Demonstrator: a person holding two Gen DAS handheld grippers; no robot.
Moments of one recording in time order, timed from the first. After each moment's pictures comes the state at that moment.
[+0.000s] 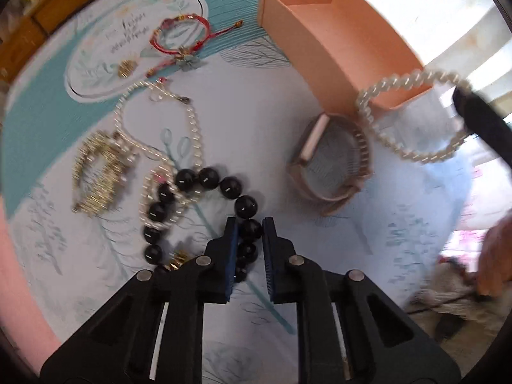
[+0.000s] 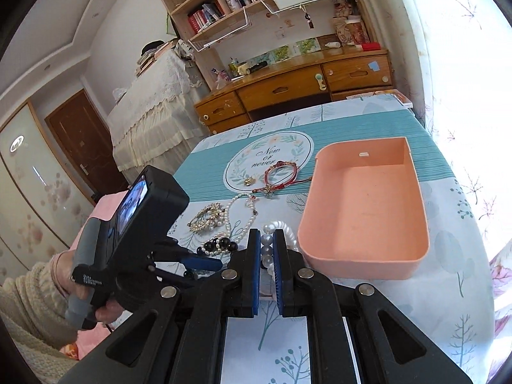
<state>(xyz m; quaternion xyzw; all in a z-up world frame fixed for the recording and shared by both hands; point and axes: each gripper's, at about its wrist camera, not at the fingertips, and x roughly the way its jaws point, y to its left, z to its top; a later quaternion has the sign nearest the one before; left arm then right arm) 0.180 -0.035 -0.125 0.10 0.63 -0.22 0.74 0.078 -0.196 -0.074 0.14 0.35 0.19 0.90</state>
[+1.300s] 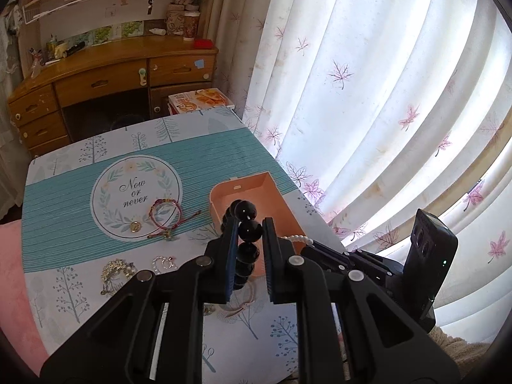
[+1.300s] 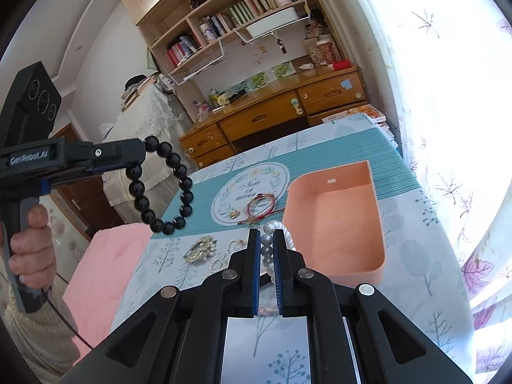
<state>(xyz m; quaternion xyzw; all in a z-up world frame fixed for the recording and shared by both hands) 0.166 -0.067 0.077 0.00 0.42 -0.27 0.87 0.049 -0.234 -0.033 0.18 0.31 0.14 0.92</state>
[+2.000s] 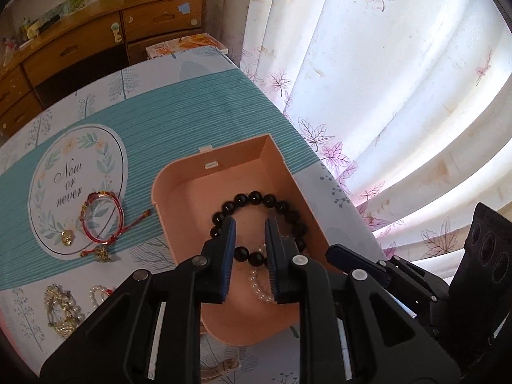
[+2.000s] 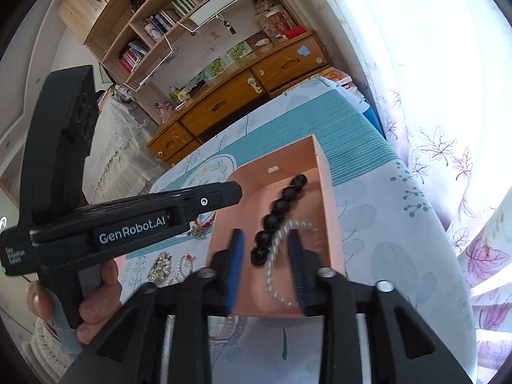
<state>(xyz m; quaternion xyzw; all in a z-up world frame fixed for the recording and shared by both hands) 0.257 -0.175 -0.064 0.04 0.51 -0.25 0.82 0.140 -0.307 -0.113 0.26 0.37 0.08 0.89</state>
